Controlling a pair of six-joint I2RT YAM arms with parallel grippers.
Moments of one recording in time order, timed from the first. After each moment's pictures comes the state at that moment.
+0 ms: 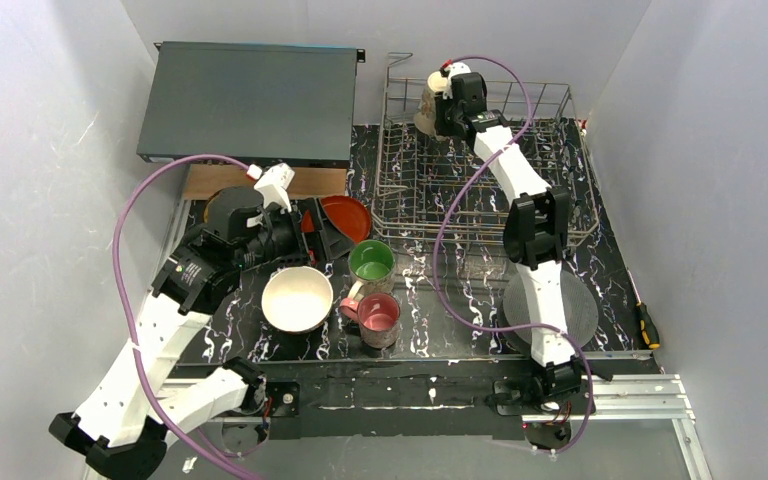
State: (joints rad) left arm -0.54 0.92 1.22 -0.83 0.24 -0.64; right arm 0.32 2.41 2.35 -0.47 0.00 0.10
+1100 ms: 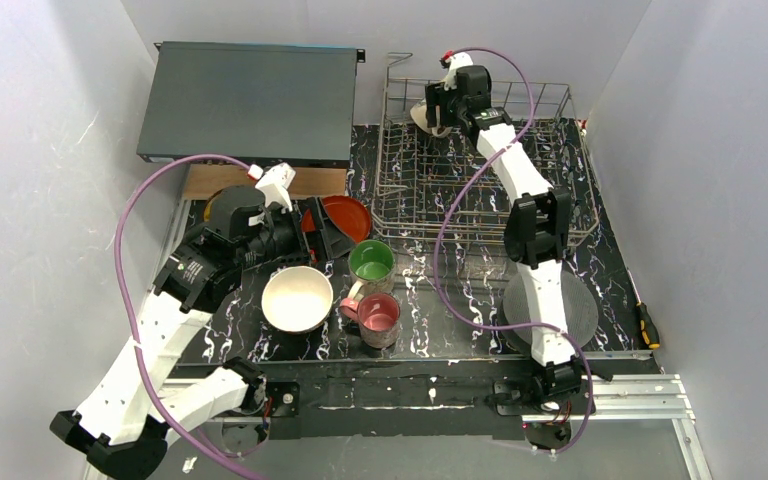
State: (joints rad) left arm -0.54 0.93 1.22 -0.83 0.25 -0.65; right arm 0.31 2.44 2.40 -0.39 -0.03 0.02
